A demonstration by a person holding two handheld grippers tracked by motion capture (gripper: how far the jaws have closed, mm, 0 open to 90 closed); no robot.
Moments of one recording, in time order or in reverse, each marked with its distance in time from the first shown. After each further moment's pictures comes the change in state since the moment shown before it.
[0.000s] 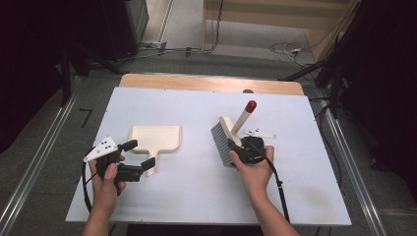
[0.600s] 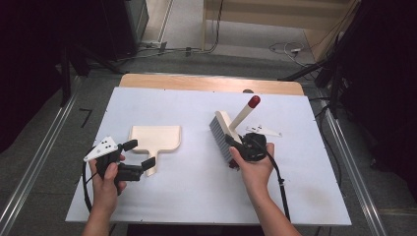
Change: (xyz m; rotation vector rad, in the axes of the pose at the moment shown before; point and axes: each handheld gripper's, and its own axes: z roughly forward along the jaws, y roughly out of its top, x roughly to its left) left arm -0.001 0.001 0.002 0.003 0.000 0.002; right arm 0.005 0.013 -0.006 -0.072 0.133 0.034
